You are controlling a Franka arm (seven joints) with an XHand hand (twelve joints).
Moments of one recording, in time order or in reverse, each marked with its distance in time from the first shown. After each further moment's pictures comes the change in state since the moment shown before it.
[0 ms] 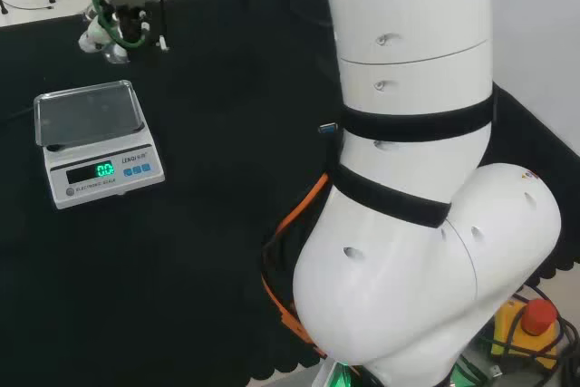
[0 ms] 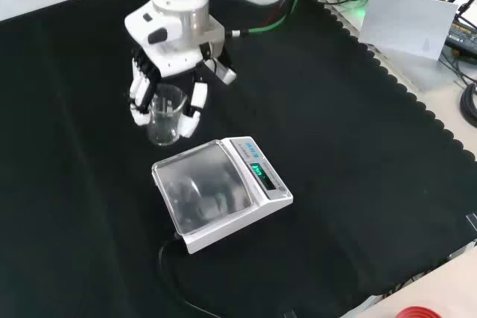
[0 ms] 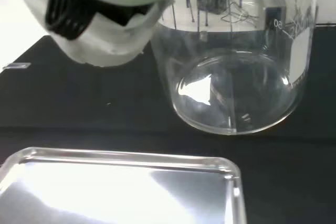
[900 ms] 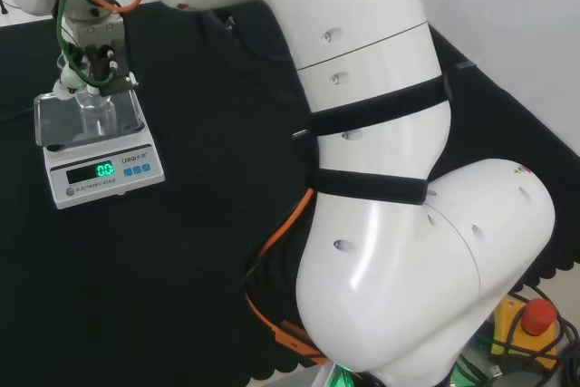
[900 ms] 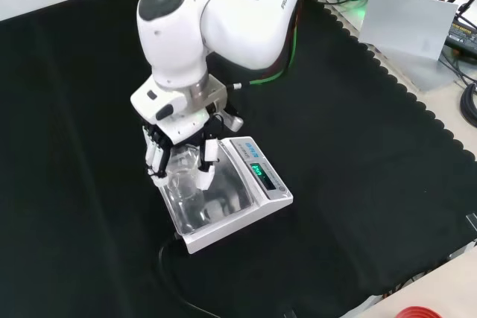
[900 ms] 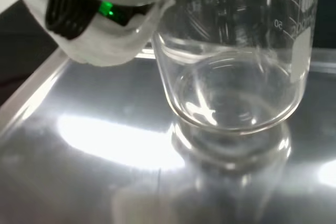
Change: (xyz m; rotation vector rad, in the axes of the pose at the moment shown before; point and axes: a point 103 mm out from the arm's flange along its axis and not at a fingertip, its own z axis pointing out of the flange) arm 0.050 0.010 0.086 0.151 -0.006 -0.088
